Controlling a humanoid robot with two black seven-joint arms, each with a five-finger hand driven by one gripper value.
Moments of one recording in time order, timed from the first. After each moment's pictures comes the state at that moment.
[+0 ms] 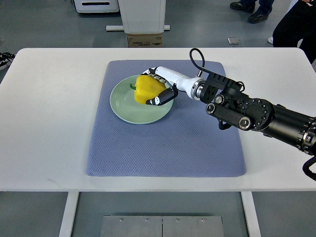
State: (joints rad) left arm -0.01 0.00 -0.11 -0.23 0.09 0.18 -0.18; right arm 1.20 0.00 -0.04 0.68 -0.83 -0.05 0.21
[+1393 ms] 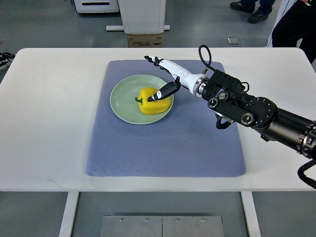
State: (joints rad) left arm -0.01 0.00 -0.11 -0.23 0.09 0.18 -0.18; right arm 1.16 0.00 0.10 0.66 -0.76 -0.06 0.21
